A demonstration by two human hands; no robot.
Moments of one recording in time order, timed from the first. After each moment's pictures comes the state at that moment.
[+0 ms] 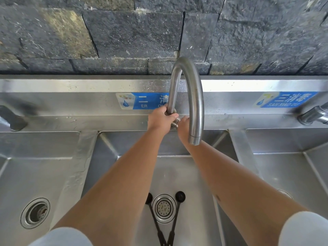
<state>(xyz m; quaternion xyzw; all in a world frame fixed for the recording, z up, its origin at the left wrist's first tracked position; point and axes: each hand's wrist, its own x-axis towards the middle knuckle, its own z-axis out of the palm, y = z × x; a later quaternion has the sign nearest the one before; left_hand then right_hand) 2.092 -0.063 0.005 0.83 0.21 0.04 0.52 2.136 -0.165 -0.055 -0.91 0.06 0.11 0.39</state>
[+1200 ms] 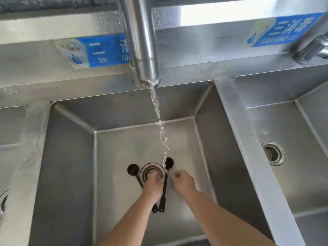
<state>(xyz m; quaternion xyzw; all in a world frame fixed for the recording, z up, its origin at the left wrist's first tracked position) 1.865 -0.160 -0.227 0.74 0.34 -0.30 0.49 1.896 -0.282 -0.233 -0.85 0.19 0.37 0.32</state>
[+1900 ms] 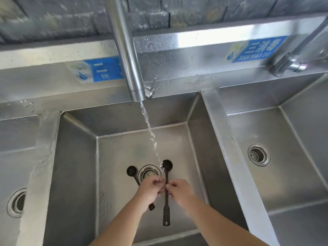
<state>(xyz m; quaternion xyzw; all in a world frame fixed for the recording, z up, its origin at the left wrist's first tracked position) 1.856 -0.162 -0.143 0.67 0.33 -0.31 0.59 1.868 -0.296 -0.151 -0.79 0.18 0.40 0.44</state>
